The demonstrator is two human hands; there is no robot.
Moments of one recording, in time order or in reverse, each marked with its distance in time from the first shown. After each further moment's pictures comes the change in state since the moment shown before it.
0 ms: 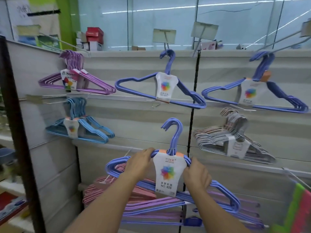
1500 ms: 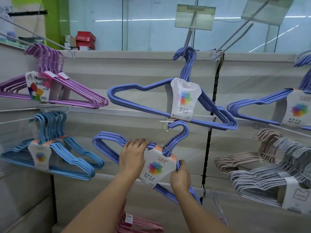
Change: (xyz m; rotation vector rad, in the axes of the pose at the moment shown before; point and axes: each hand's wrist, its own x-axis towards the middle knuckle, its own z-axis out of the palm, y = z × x) left_hand 0.221 -0.115 0.025 0.138 0.564 0.197; right_hand 0.161 -0.128 0.152 0.479 -0.021 0.067
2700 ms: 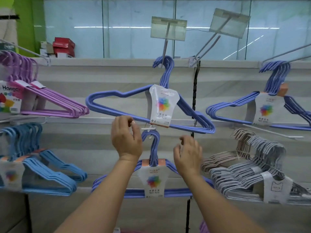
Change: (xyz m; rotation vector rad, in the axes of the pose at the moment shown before) left_hand 0.060 0.063 -0.050 -0.507 0.694 -0.165; right_hand 0.031 -0.034 -0.096 -0.278 0.398 -0.594
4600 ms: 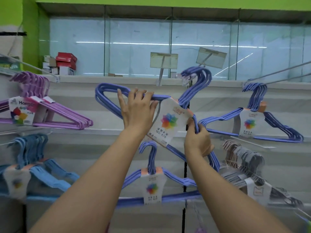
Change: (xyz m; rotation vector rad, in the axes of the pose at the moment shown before) left_hand 0.091 0.091 -0.024 0.445 -0.350 0.252; right_hand 0.043 -0.057 -0.092 0.384 0.342 0.557
